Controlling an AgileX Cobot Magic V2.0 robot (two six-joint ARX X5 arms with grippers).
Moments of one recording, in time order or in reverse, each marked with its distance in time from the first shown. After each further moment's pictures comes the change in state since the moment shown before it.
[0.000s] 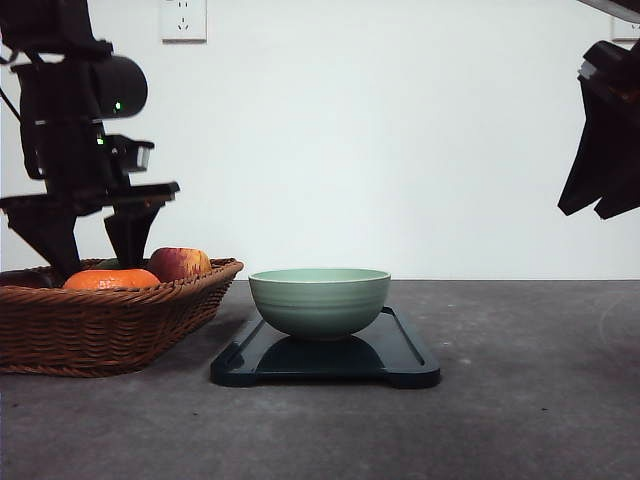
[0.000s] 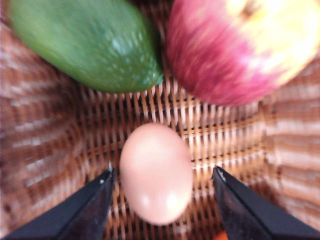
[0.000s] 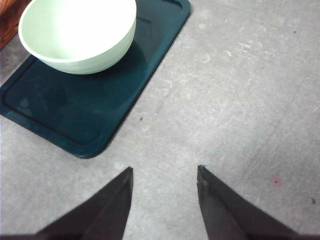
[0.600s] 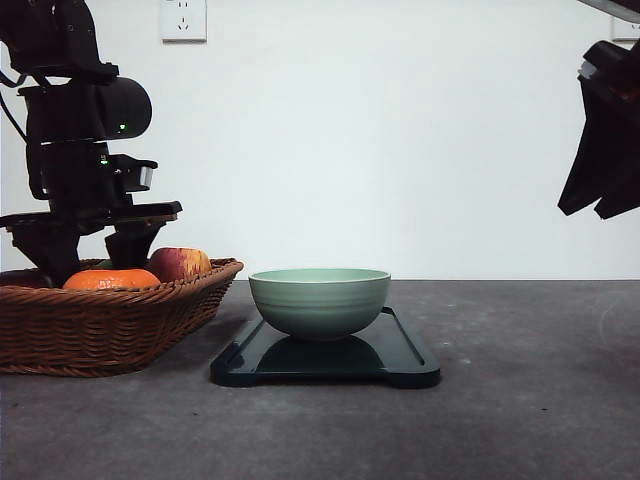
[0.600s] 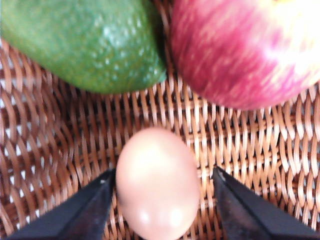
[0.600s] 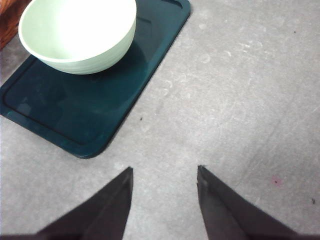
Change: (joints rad) left_arx 0.000 0.038 0.000 0.016 0.000 0.000; right_arx 0.000 0.000 0.000 0.000 0.000 0.000
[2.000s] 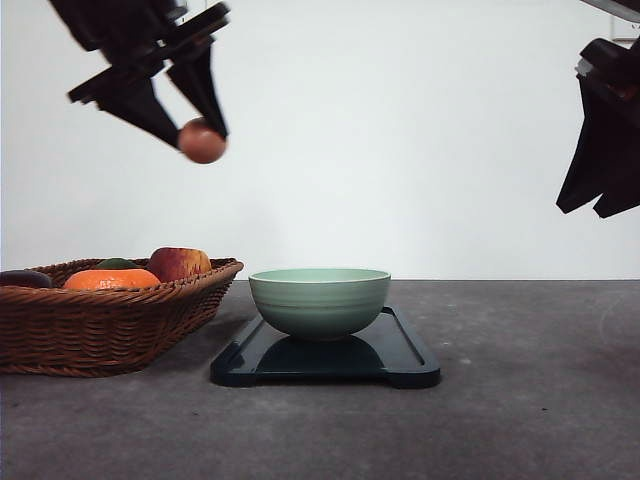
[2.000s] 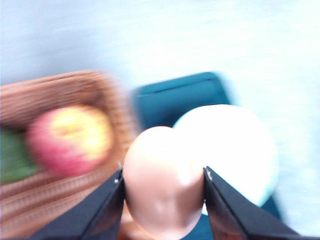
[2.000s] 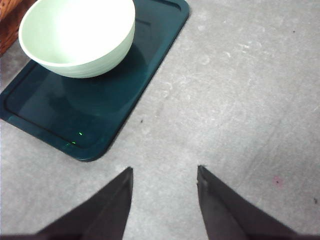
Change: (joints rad) left_arx -0.147 -0.325 0.001 0.148 0.219 -0.059; right_arx 0.000 0.000 0.000 0.006 0.000 0.022
